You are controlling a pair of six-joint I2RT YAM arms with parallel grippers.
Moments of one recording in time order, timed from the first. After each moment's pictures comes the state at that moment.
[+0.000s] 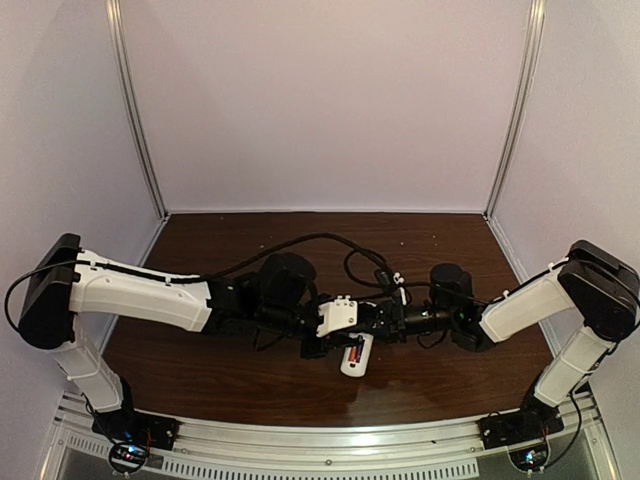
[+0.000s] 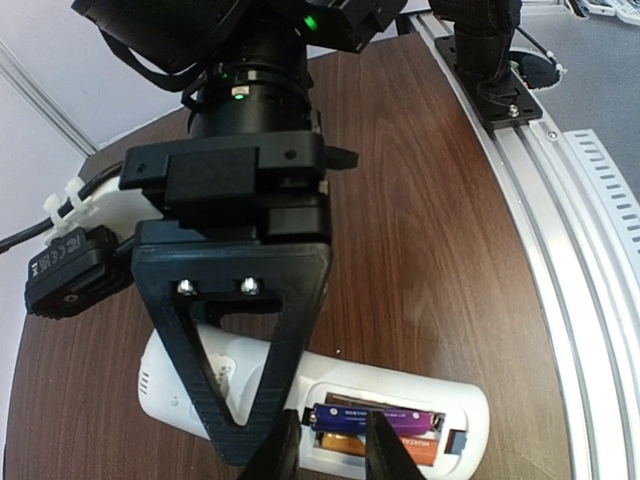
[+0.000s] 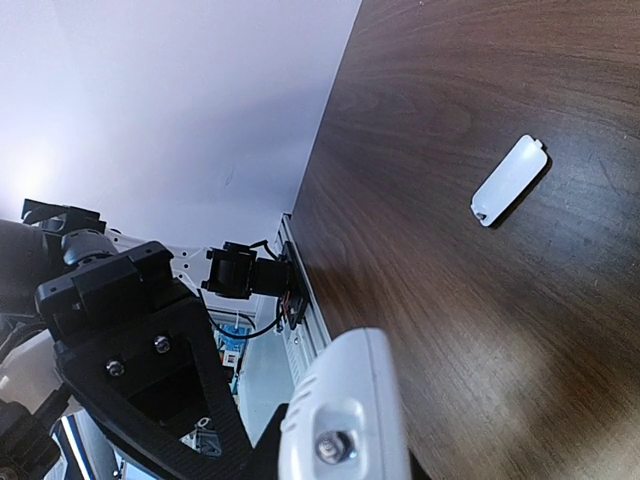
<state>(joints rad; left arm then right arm) -1.15 1.66 1.04 0.03 0.24 0.51 0.74 1.61 0.51 0.84 -0.75 1.06</state>
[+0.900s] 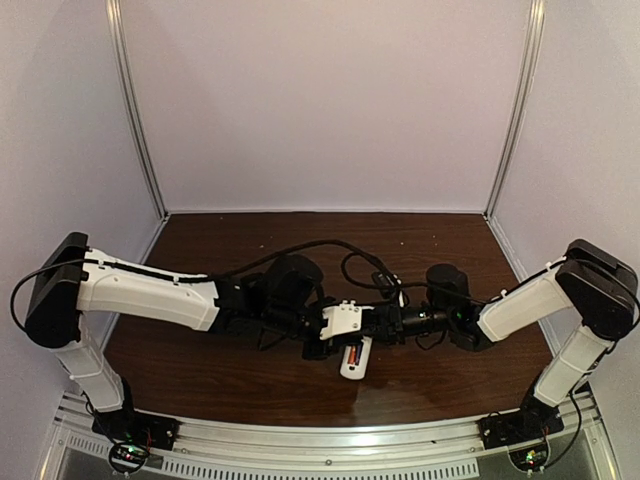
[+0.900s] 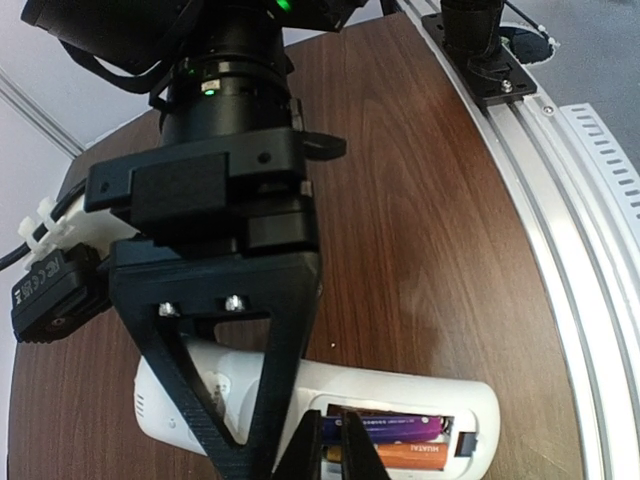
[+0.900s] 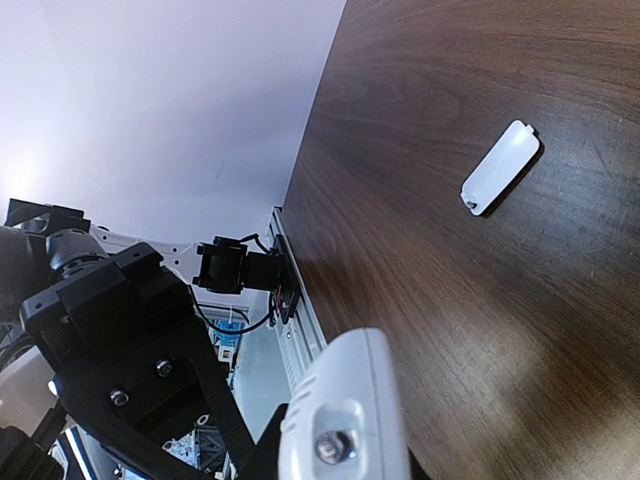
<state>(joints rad) -1.15 1.70 1.08 -0.01 0.24 0.56 0.75 1.62 0.52 0.80 -0.75 1.05</state>
